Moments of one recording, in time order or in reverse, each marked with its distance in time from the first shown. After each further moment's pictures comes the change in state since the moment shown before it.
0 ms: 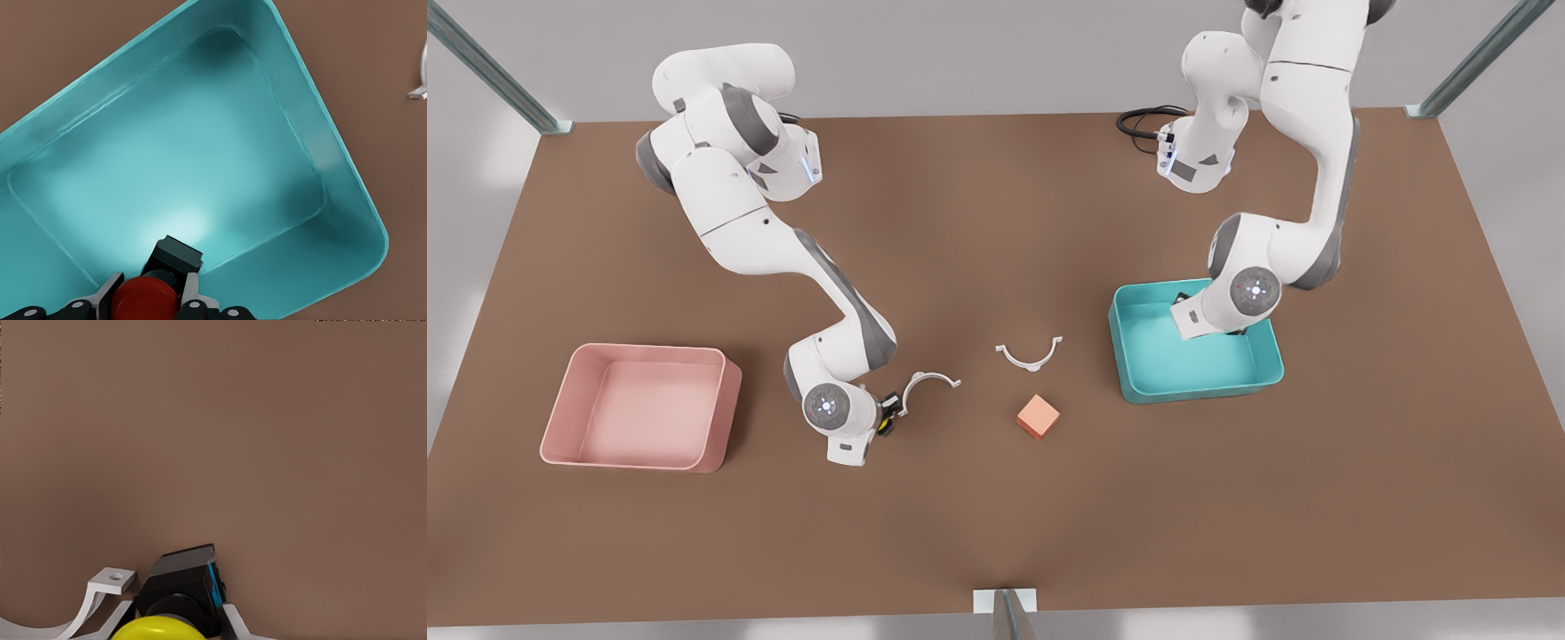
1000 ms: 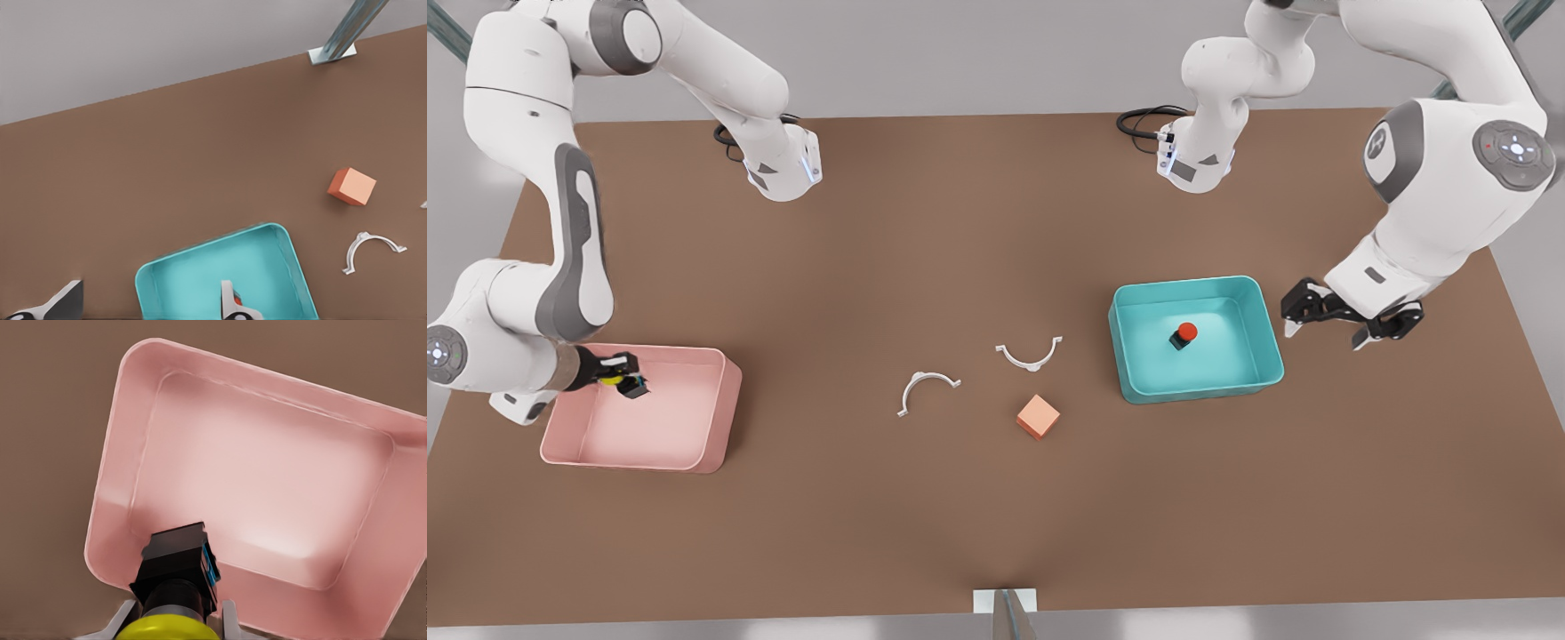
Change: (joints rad) left arm 0.255 -0.049 -0.135 0.747 -0.049 -0.365 -0.112; right arm -0.710 -0.453 0.056 -0.253 -0.025 -0.330 -0.237
